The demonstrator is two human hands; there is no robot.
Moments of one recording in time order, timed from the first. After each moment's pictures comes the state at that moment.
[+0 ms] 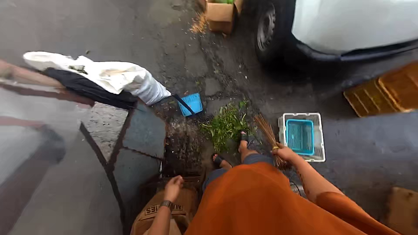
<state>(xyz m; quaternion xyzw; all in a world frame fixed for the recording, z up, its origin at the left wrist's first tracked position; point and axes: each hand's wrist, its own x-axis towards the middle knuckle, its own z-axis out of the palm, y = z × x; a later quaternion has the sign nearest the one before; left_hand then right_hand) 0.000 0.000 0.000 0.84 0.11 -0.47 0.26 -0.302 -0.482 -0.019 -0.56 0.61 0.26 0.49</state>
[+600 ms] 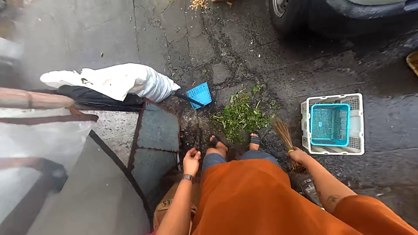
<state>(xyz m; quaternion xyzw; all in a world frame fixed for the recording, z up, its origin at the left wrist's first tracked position) 0.027 -0.172 0.008 0.88 0.05 -0.38 0.27 -0.337 -0.505 -0.113 -0.51 0.62 0.39 0.45</state>
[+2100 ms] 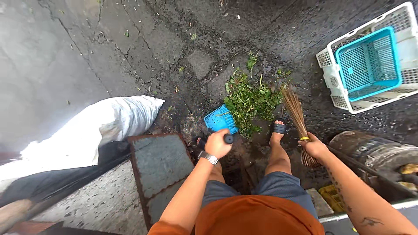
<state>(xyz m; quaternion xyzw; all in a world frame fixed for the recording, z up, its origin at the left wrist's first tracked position) 0.148 -0.355 -0.131 0.72 -0.49 -0.49 -0.02 -0.256 -0.422 -0.214 -0.34 0.77 0.20 0.51</state>
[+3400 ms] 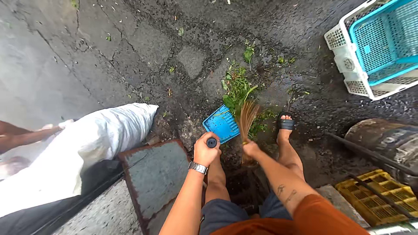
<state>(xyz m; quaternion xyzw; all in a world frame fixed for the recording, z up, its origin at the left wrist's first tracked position) 0.193 -0.337 -0.193 0.77 -0.41 -0.47 0.12 -0.035 -0.319 -0.350 -0.33 0.63 0.29 0.64</state>
